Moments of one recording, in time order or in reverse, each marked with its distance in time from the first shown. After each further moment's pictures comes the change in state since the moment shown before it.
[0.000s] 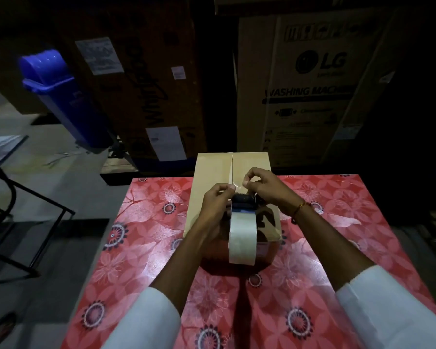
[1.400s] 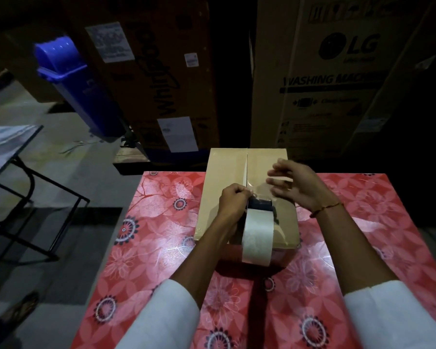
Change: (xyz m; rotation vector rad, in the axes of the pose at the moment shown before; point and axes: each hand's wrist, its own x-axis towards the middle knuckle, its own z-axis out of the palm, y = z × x) left_hand 0.029 -0.003 0.012 0.149 0.142 -0.106; right_hand 0.027 0.017 -0.022 0.757 0.083 0.296
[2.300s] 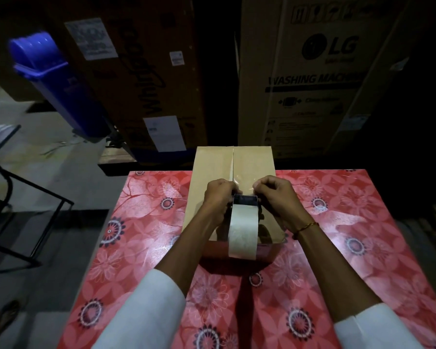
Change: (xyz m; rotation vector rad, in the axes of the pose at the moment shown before) left_hand 0.002 0.016 -0.001 -0.066 -0.002 -0.113; right_hand -0.025 0.045 0.007 -0.294 0.082 -0.261
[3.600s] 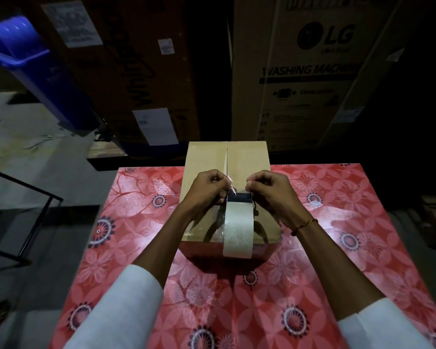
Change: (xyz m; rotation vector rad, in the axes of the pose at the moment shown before) left_hand 0.028 -0.006 -0.031 0.140 -0.305 0.305; right_hand 0.005 -0.004 -0.004 0.058 -0.025 0.005
